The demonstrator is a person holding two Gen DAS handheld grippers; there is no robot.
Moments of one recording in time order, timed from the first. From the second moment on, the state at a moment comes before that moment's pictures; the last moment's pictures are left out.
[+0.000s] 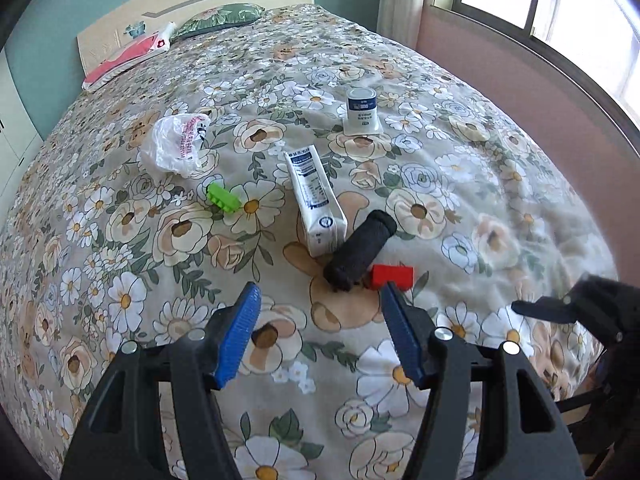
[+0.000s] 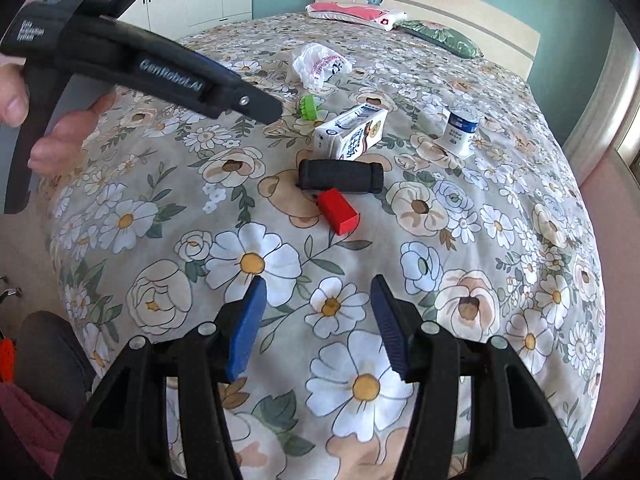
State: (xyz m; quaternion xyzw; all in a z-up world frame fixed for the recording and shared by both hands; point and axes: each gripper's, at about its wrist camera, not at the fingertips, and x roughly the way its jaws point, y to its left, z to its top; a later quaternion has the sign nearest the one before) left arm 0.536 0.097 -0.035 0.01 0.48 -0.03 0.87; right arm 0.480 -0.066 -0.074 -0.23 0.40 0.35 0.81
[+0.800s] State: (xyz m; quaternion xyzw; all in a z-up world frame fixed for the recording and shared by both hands) left arm 0.689 0.100 -0.133 -0.05 0.55 -0.02 0.83; right arm 0.580 -0.007 -0.141 -0.21 0.43 0.43 0.77
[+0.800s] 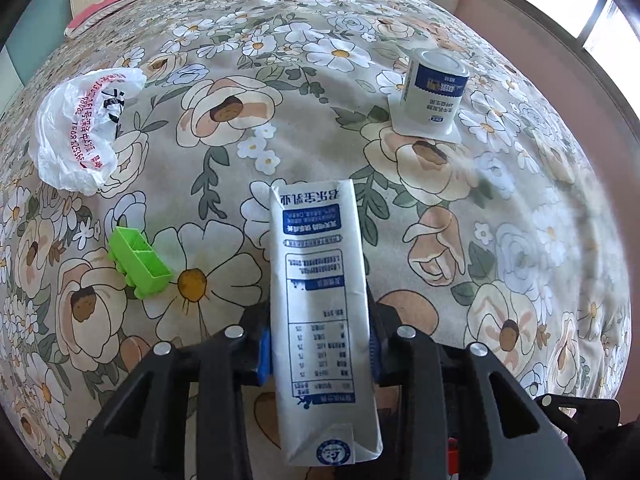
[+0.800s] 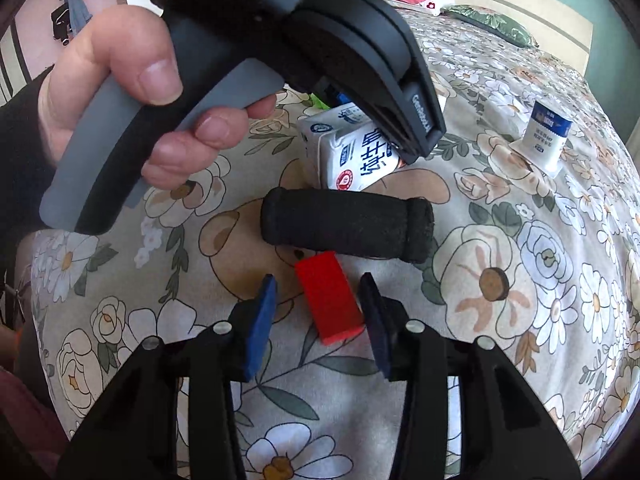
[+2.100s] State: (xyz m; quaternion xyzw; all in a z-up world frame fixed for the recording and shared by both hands) left arm 0.409 0.121 0.046 0.06 0.43 0.01 0.90; right arm 0.390 -0.027 0.054 -0.27 0.32 0.40 0.82
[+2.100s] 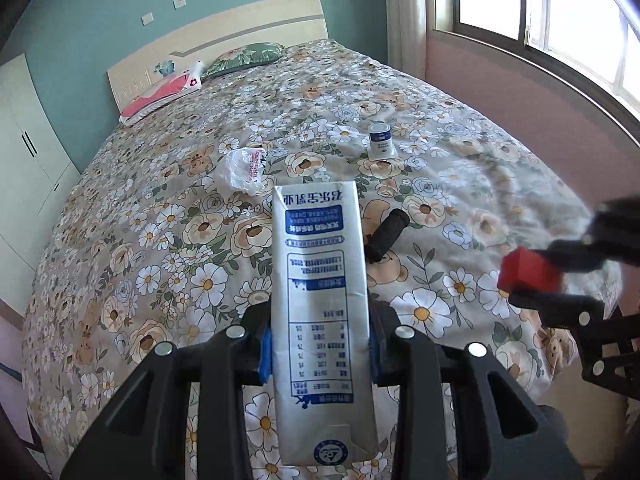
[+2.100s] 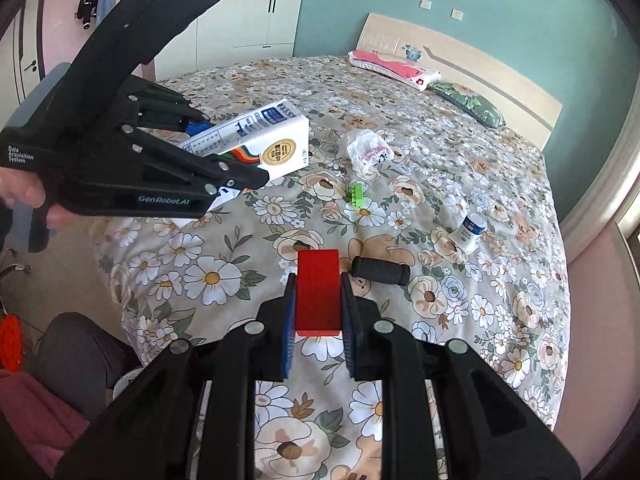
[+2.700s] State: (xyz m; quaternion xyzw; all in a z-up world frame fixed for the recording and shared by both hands) left arm 0.213 0.106 0.046 0.08 0.39 0.01 0.92; right arm 0.228 -0.046 0.071 -0.29 0.28 0.42 0.81
